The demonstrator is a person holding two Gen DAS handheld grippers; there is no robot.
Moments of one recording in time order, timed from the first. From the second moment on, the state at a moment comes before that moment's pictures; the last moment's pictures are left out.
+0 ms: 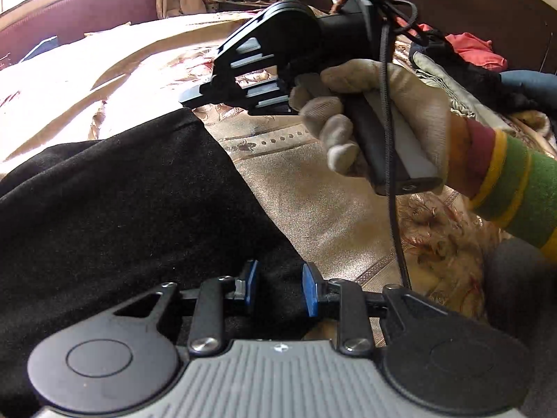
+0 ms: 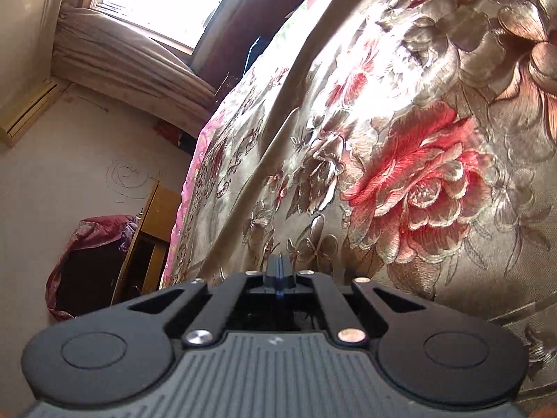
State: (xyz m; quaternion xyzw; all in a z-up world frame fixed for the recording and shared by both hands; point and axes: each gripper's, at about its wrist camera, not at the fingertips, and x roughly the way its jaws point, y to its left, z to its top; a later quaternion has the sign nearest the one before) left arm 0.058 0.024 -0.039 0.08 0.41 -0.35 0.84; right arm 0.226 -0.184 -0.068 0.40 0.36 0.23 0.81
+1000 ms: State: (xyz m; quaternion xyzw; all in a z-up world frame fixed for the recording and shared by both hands) left arm 0.065 0.086 -0.023 0.02 0.39 -0.31 0.87; right arm 0.200 -0.144 -0.089 0.36 0.40 0.38 0.75
